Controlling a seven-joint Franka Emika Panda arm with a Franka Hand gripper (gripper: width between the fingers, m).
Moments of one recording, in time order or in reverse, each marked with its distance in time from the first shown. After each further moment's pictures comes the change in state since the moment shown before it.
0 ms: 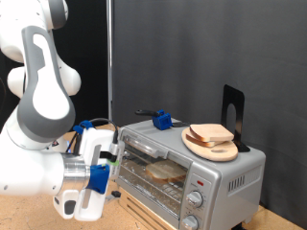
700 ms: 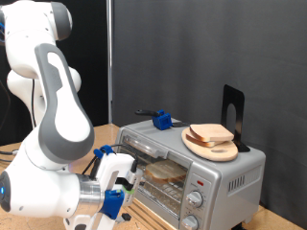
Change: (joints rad) arm 0.055 0.125 0.006 0.107 0.022 0.114 0.109
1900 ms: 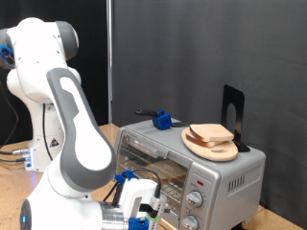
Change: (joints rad) arm 0.063 0.202 0.029 0.225 0.076 0.135 -0.118
